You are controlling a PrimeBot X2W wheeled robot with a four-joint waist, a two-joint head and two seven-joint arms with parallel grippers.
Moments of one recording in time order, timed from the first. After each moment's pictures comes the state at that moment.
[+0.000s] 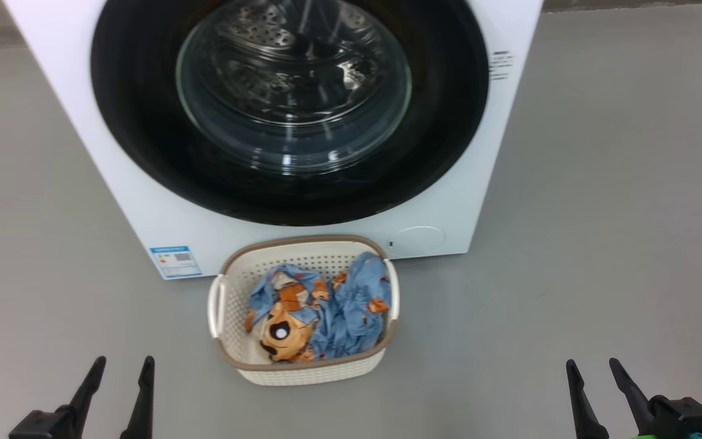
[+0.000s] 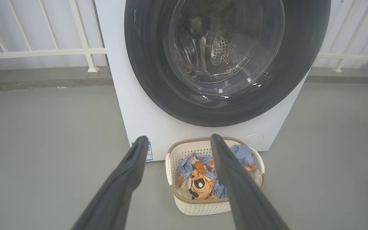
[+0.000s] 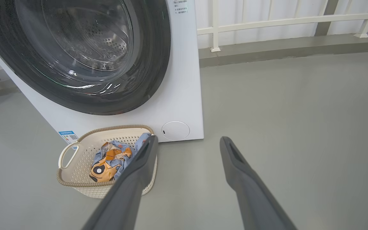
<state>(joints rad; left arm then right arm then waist) 0.04 0.23 -0.10 0.18 -0.35 -0.13 -0.25 0.06 -0.04 -0.13 0.26 0.15 0.13 -0.25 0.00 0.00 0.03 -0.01</state>
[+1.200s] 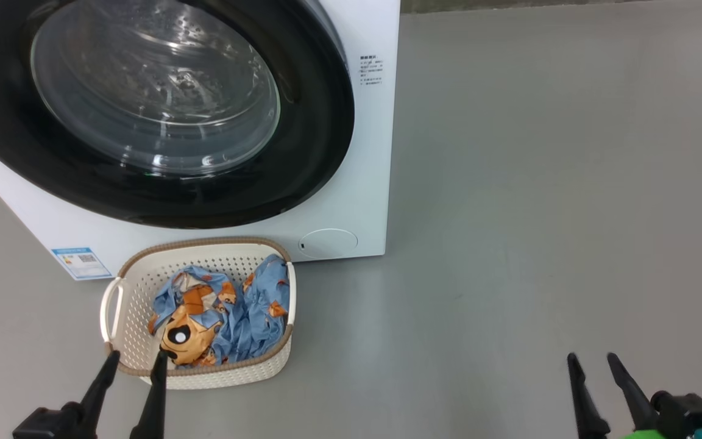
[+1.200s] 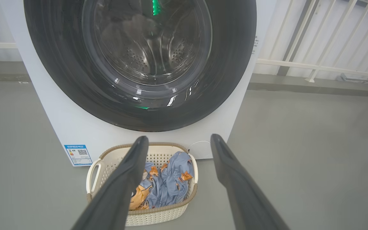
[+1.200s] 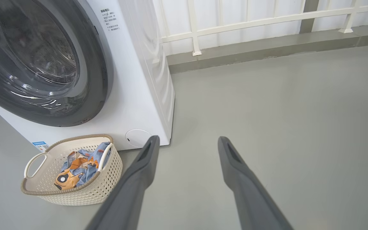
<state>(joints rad) 0.04 0.23 -0.12 0.15 -0.41 -0.13 -0.25 0.06 -0.04 -0.12 0.25 0.20 0.13 -0.25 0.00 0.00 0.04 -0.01</state>
